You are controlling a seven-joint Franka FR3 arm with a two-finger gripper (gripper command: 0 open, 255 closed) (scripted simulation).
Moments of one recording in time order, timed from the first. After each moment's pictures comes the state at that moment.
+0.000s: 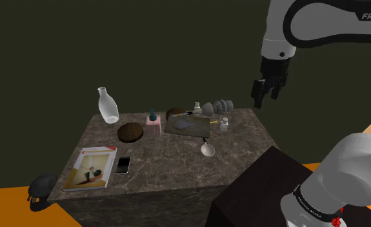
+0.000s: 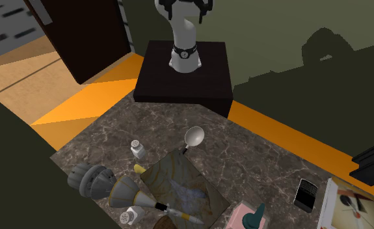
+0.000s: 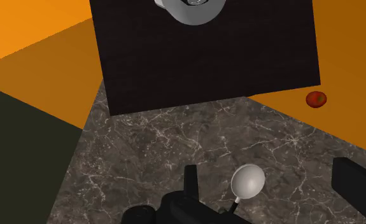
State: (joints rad) arm 0.02 -0.76 0.05 -2.42 0.00 1.53 0.14
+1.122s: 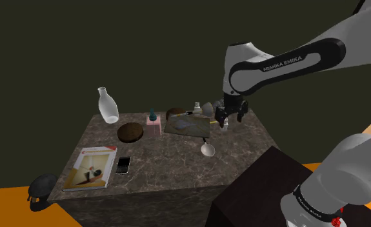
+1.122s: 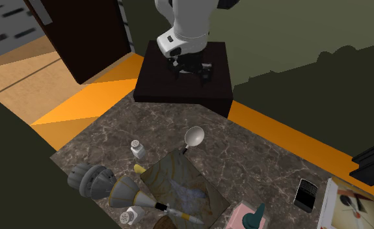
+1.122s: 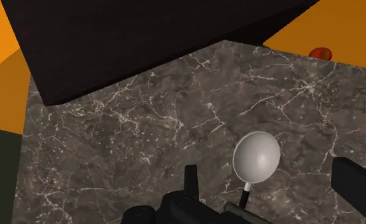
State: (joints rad) arm -0.03 -0.34 0.12 -2.53 0.04 2.07 0.36
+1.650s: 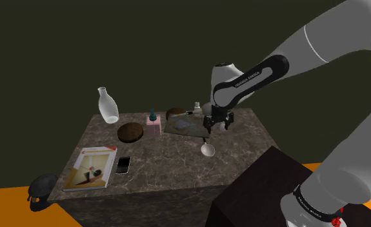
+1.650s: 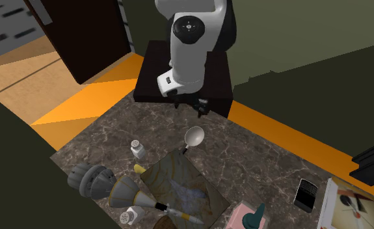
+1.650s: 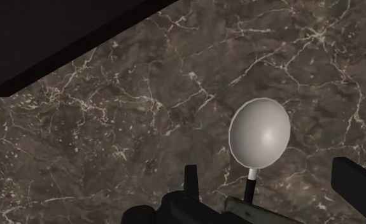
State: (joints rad) arm -0.06 -0.01 0.13 -2.45 0.01 2.32 0.48
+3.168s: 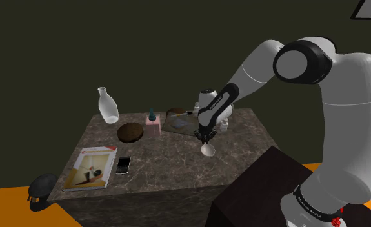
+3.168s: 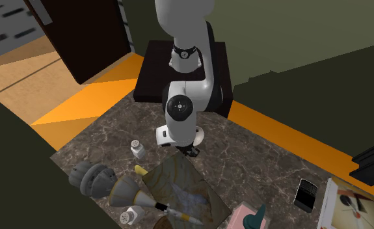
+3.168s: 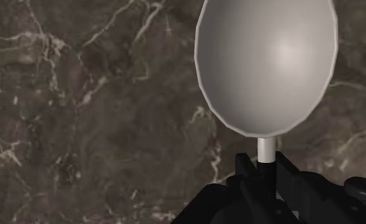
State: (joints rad) arm -0.05 0.55 0.08 -2.17 -0.03 2.61 0.63
